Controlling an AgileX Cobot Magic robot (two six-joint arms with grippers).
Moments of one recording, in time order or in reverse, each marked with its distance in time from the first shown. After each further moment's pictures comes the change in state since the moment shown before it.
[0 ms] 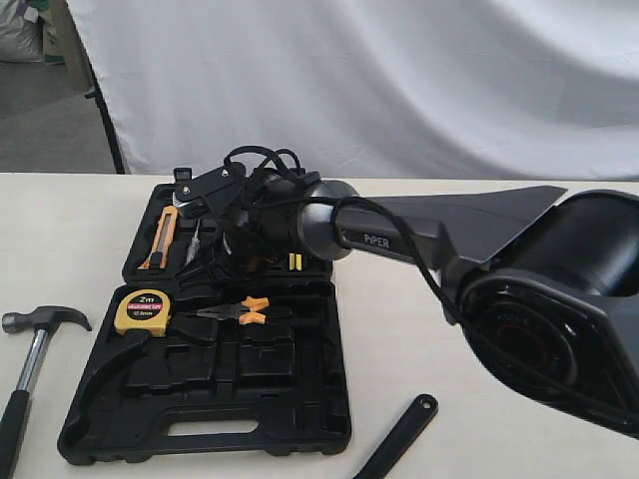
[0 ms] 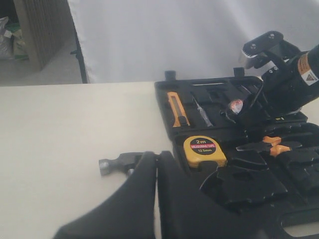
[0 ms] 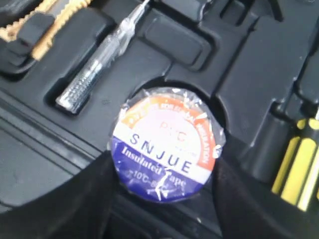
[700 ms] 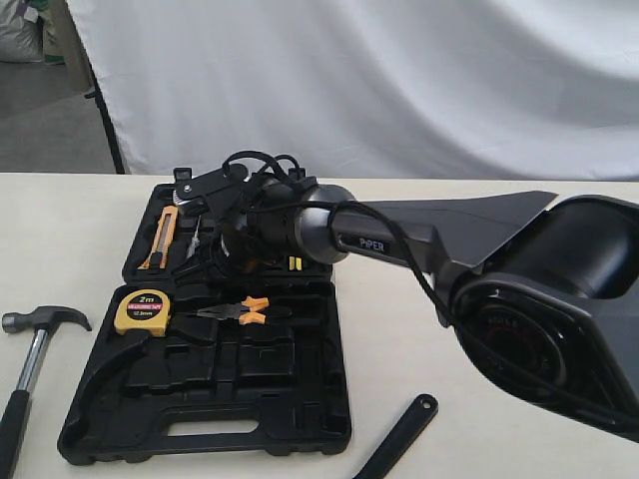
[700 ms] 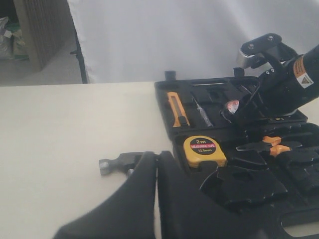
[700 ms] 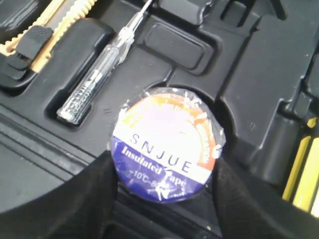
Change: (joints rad) left arm 0.000 0.000 0.000 0.000 0.000 0.000; right arm 0.000 0.019 -0.013 0.000 -0.022 0.063
